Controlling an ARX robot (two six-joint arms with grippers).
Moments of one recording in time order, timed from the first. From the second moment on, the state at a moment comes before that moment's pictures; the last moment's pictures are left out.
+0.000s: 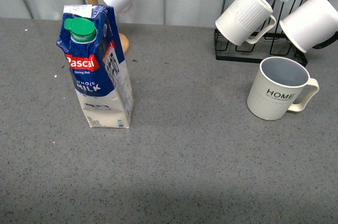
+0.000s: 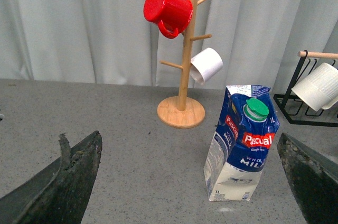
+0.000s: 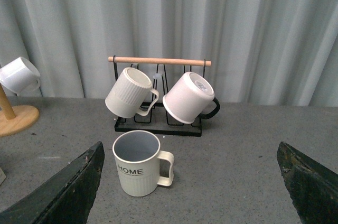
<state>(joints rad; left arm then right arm) 0.00 0.00 0.02 0.00 0.00 0.00 0.00 0.00 0.01 0.00 0.00 -0.01</state>
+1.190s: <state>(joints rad) 0.00 0.00 0.02 0.00 0.00 0.00 -0.03 1.56 0.65 0.22 -0.03 -0.18</state>
